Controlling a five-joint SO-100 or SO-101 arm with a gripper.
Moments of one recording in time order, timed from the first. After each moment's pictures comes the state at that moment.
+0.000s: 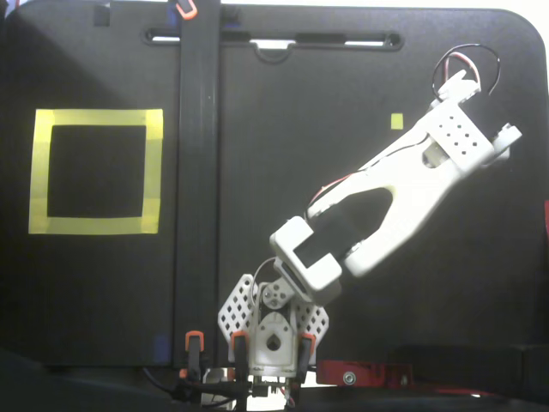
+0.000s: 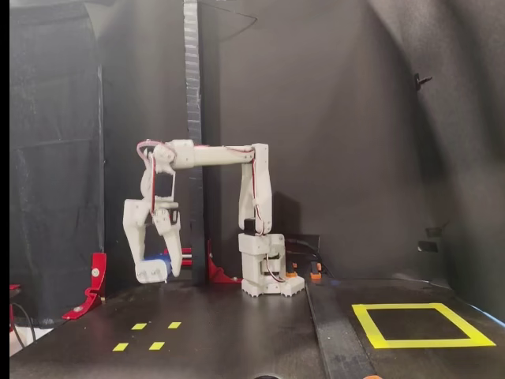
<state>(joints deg) 50.2 94.0 93.5 79.9 -139.9</state>
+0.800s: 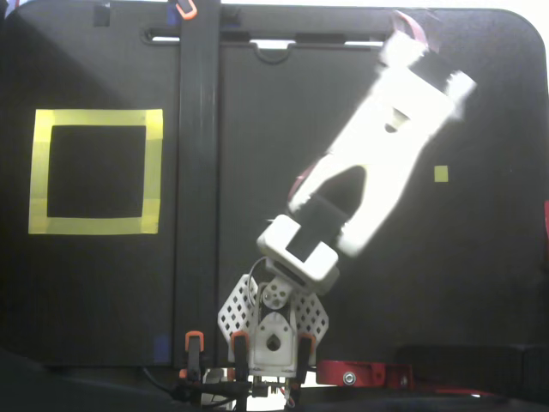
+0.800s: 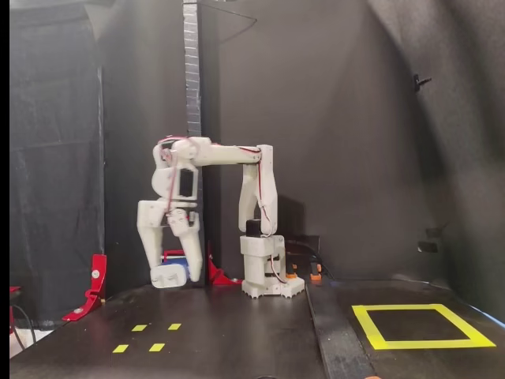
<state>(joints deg) 29.7 94.0 93.5 80.3 -114.4</state>
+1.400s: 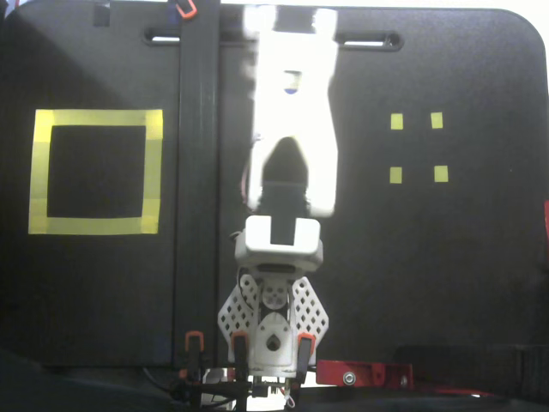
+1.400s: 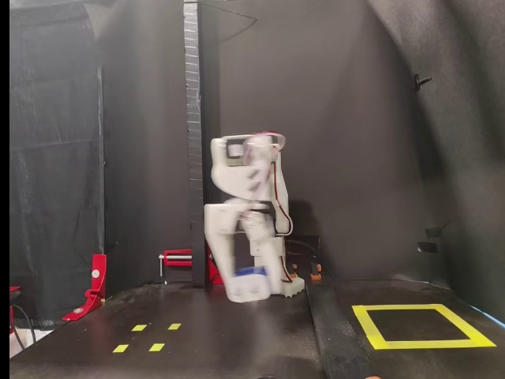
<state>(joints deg) -0.4 91.7 93.5 78.8 -83.7</state>
